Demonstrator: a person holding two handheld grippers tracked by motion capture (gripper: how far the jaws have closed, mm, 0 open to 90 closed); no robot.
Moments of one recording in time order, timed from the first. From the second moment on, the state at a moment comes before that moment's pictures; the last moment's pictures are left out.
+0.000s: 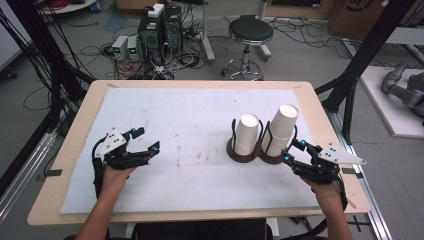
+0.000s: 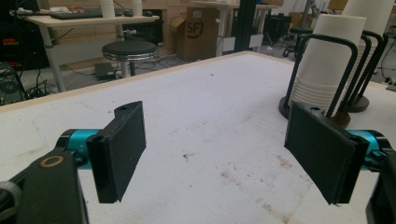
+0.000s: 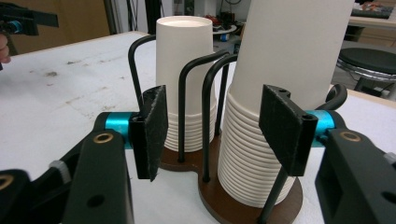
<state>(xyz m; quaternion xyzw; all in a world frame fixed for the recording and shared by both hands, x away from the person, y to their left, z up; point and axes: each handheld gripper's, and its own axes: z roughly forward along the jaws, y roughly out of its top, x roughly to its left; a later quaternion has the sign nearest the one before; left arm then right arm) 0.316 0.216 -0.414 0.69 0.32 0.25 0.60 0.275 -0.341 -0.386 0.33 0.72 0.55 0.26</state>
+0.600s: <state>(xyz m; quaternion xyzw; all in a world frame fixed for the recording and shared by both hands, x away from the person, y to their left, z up) 0.317 0.214 -0.416 0.69 0.33 0.25 0.60 0.280 -0.316 -0.390 0.31 0.73 0.56 0.26</state>
